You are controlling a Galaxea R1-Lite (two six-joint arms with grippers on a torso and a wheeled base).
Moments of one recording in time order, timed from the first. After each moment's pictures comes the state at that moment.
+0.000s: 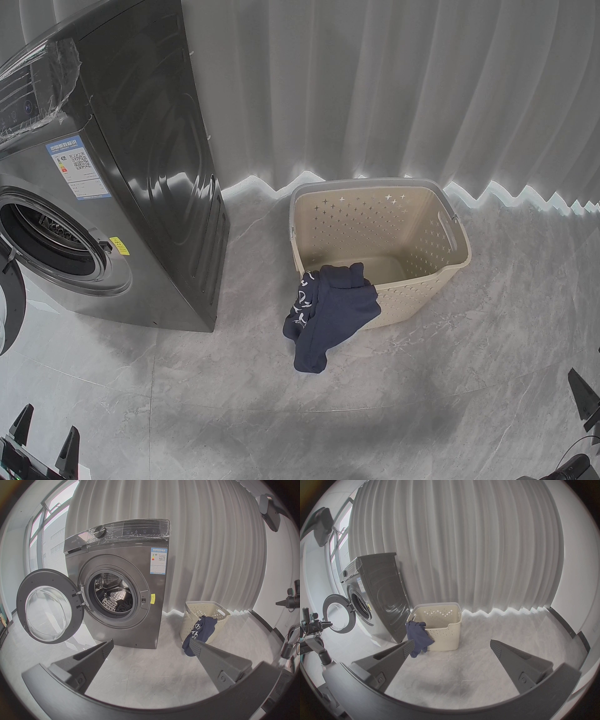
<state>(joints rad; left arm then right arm) -0.01 0.02 -0.02 0.00 0.01 -0.04 -0.01 0.31 -0.21 -0.06 0.11 0.01</state>
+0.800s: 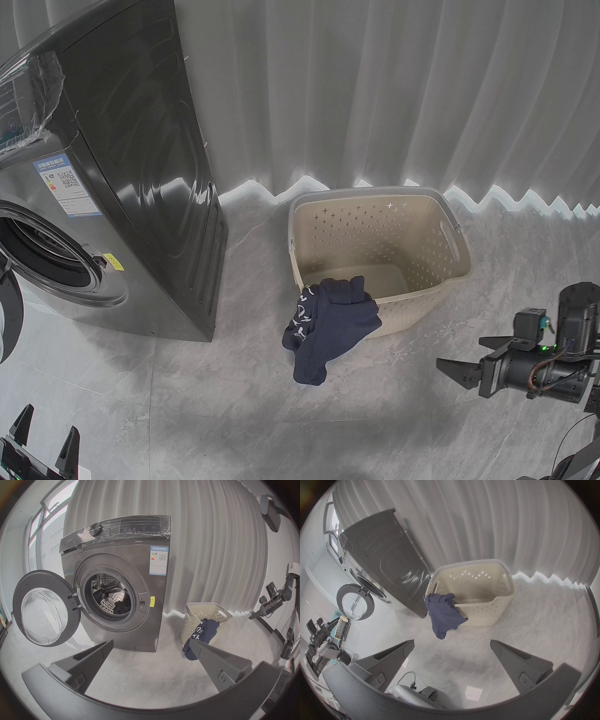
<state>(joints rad) -0.01 0.02 -0.02 0.01 0.01 -0.05 0.53 1.35 -0.34 -0.54 -0.07 0.20</state>
